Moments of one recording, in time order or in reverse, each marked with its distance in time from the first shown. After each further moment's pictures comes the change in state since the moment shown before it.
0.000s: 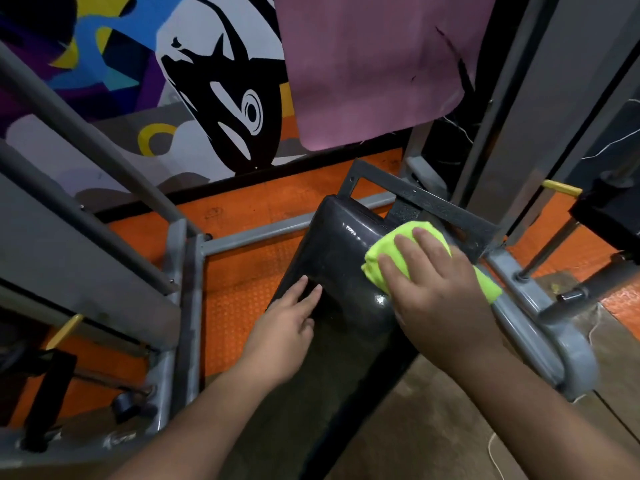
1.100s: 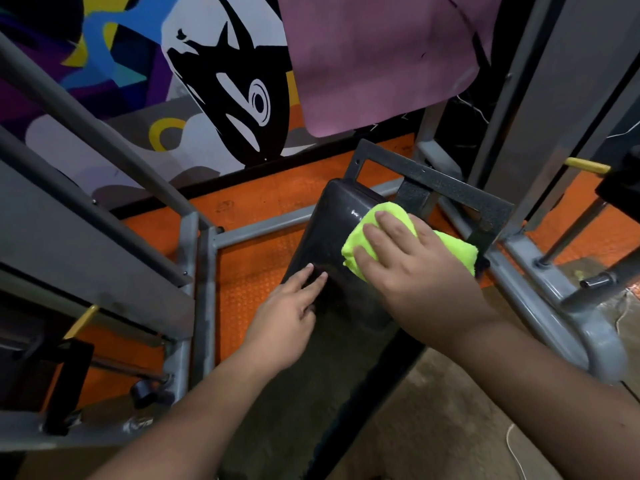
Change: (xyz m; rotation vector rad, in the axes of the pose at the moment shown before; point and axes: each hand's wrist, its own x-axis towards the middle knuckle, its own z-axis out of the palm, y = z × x) left_hand 0.003 -0.005 0.005 -0.008 0.056 0.014; right_hand 0.022 -0.010 -0.003 -0.055 -0.222 -0.262
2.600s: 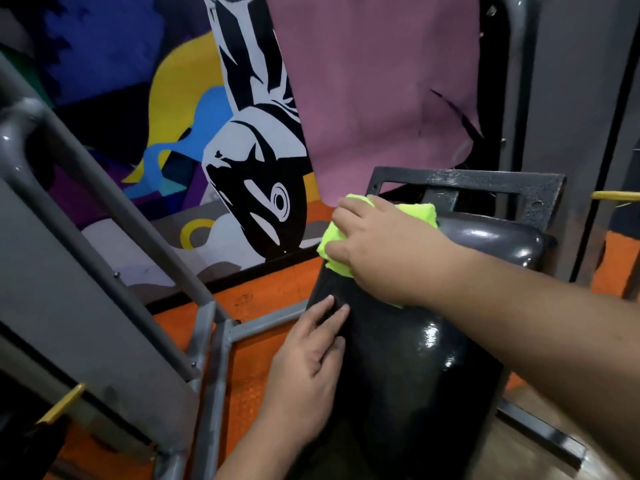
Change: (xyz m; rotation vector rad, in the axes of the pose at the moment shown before) left_hand 0.001 -0.046 0.056 -0.181 0.419 0.321; right_hand 0.074 -0.025 0.039 -0.185 0.198 -0.071
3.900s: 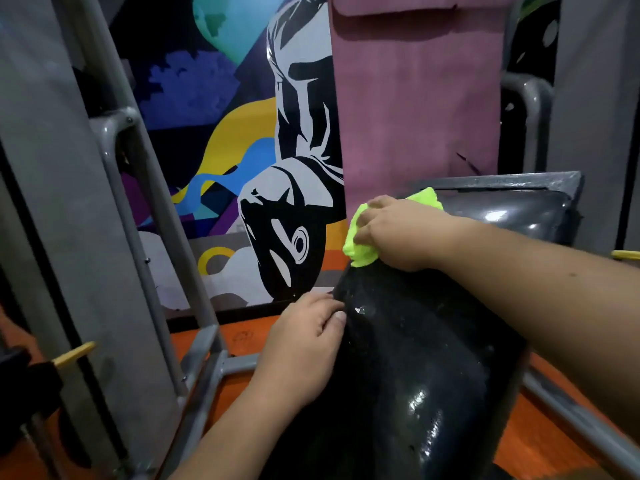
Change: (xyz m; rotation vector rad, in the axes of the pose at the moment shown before) left_hand -0.046 -0.025 -0.016 0.128 0.159 0.032; right_hand 0.014 -0.047 0.003 -0.185 -0.212 -0.007
